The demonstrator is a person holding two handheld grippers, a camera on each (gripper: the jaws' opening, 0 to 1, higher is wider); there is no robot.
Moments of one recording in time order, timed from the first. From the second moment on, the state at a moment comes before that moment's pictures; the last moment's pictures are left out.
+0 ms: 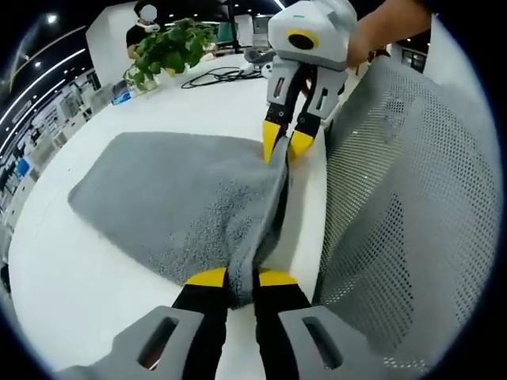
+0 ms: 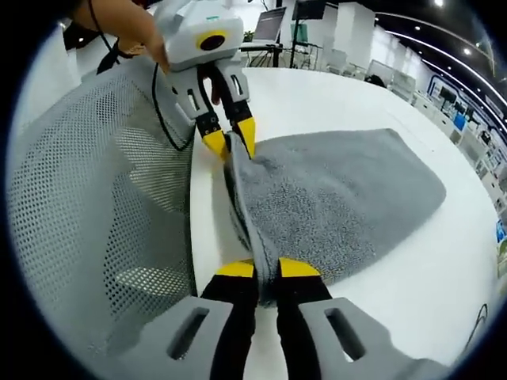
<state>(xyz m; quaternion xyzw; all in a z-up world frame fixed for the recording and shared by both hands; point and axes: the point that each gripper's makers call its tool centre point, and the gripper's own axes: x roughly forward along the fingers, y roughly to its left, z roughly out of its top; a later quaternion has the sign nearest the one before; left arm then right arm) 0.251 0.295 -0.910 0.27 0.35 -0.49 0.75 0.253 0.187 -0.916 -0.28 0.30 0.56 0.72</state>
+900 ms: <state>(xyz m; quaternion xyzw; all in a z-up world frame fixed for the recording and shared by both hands) 0.218 0.294 -0.899 0.25 0.40 -0.52 0.71 0.220 0.191 -0.903 -0.23 0.34 0.59 0.70</state>
